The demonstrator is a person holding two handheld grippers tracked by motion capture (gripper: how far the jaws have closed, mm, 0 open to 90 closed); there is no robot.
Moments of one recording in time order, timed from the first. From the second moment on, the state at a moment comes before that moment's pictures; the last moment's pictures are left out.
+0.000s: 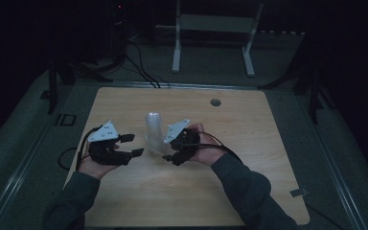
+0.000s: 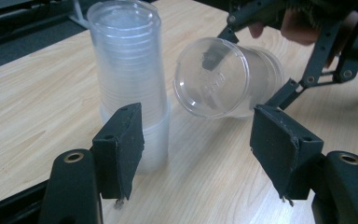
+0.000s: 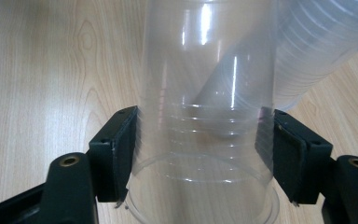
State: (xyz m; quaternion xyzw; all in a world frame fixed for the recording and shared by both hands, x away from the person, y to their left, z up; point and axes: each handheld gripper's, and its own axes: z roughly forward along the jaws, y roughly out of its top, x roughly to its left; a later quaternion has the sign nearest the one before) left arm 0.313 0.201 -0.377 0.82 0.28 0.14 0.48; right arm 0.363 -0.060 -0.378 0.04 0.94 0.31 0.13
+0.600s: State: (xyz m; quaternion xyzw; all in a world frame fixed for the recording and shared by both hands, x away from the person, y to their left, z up) left arm 0.314 0.194 -0.378 0.86 0.24 0.14 0.42; right arm 0.363 -0.053 -0.379 0.00 0.96 0.26 0.12
